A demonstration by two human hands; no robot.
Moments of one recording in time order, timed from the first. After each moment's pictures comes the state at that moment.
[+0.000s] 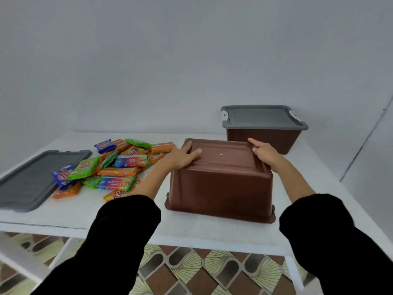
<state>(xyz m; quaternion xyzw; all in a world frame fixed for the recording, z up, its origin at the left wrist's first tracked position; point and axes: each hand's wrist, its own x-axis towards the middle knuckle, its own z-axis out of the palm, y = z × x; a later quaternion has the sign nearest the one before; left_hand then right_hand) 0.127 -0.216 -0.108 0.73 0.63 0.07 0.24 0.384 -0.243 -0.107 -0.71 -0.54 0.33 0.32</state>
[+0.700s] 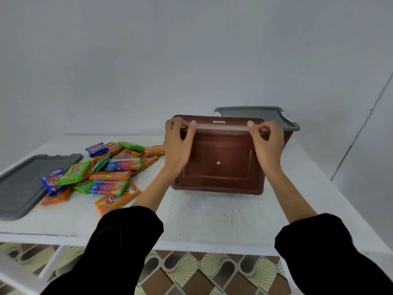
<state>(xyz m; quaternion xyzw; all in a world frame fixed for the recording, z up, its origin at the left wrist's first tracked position) 0.162 -0.253 -0.081 0.64 0.48 0.57 0.15 0.357 -0.280 -0.079 -0.62 -0.47 0.10 0.62</state>
